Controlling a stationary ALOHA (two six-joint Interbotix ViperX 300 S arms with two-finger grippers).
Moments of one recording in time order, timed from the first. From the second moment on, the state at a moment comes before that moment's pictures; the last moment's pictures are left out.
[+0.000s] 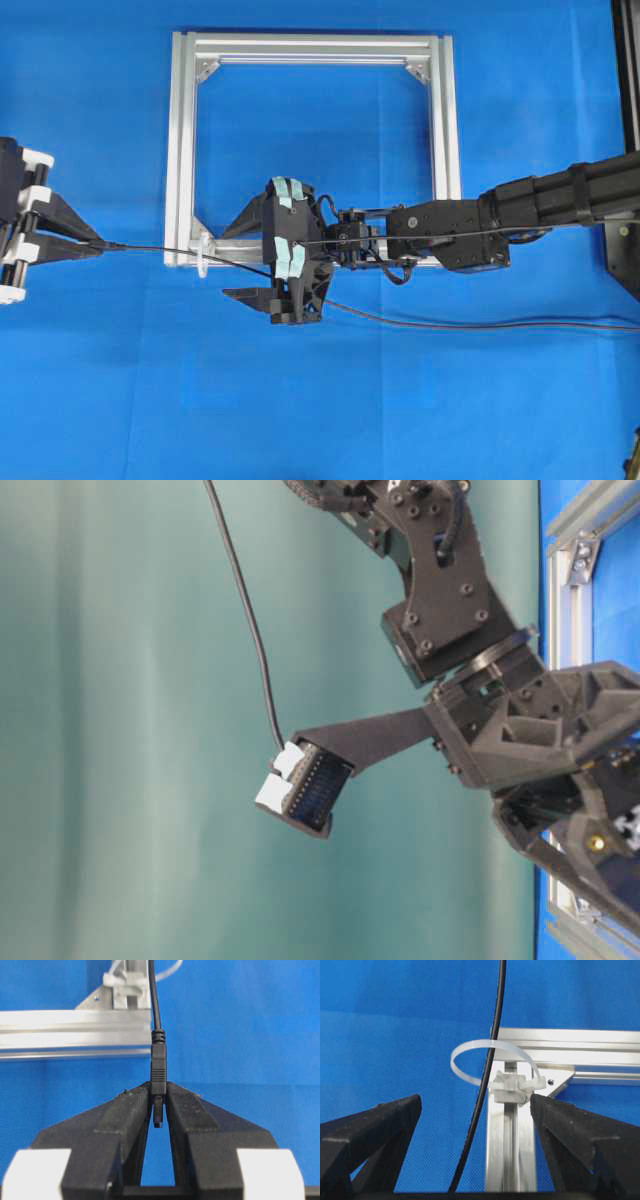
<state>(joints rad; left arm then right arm) -0.14 -0.84 1.33 -0.06 0.14 -0.07 0.08 0.37 0.40 0.08 -0.34 0.13</state>
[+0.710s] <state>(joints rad) -0.14 -0.81 1.33 -0.06 0.14 -0.08 0.09 0.37 0.40 0.08 -0.34 0.13</state>
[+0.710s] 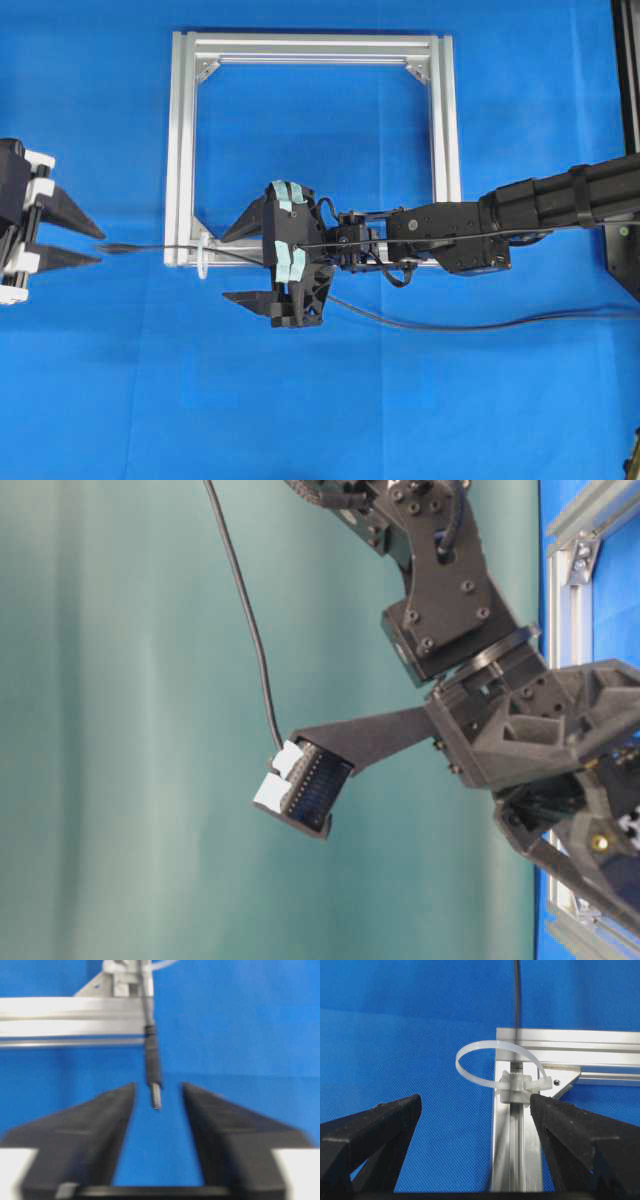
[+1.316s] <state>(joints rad) -0.12 -0.87 1.32 -0.06 0.14 -0.09 0.09 0.30 0.40 0.08 -0.29 0.12</state>
